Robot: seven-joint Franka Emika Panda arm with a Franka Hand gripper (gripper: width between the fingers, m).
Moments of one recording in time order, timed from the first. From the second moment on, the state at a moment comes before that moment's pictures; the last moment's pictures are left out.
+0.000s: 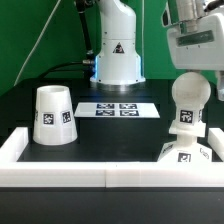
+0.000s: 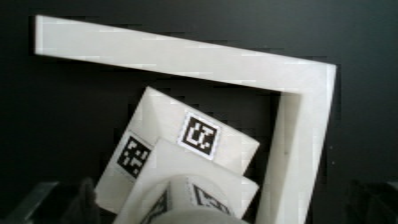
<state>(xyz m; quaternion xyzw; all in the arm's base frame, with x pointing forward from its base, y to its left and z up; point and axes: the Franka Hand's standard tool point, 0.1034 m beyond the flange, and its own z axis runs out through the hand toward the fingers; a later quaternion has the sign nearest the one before) 0.584 0.113 0.116 -0.79 0.60 0.01 0.12</state>
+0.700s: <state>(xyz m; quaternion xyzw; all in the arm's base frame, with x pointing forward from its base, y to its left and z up) 0.569 0.118 0.127 -0.86 0.49 0.01 0.11</state>
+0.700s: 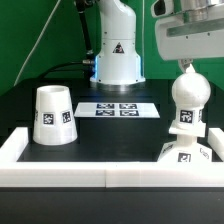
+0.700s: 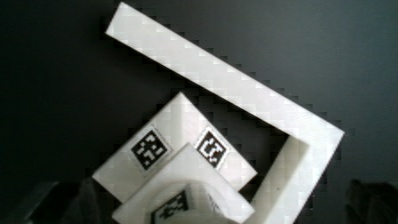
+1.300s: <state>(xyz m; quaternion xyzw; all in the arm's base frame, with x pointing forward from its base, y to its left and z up) 0.540 0.100 0.124 -0.96 0.28 0.02 0.06</state>
